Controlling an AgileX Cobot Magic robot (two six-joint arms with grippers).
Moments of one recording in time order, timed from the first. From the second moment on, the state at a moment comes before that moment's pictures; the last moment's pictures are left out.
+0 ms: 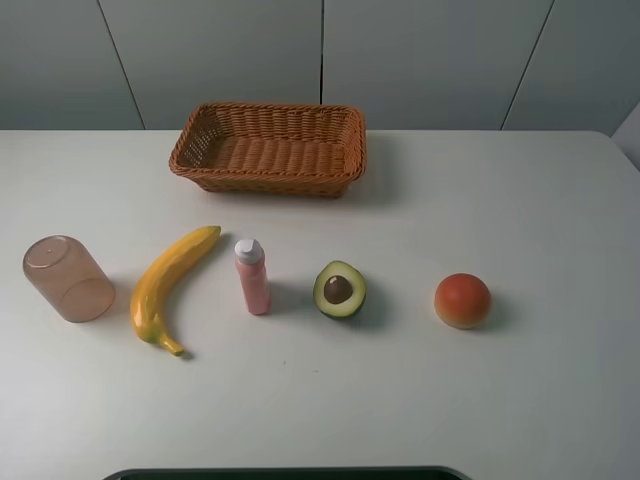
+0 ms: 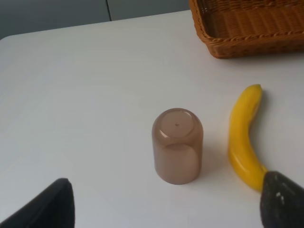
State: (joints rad) left arm -0.25 0.00 -0.51 0.02 1.08 0.01; right arm -0.09 0.22 -0.71 0.10 1.11 -0.18
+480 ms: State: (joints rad) left arm -0.25 0.00 -0.51 0.02 1.08 0.00; right arm -0.09 0.95 -1.27 0.25 1.13 -0.41
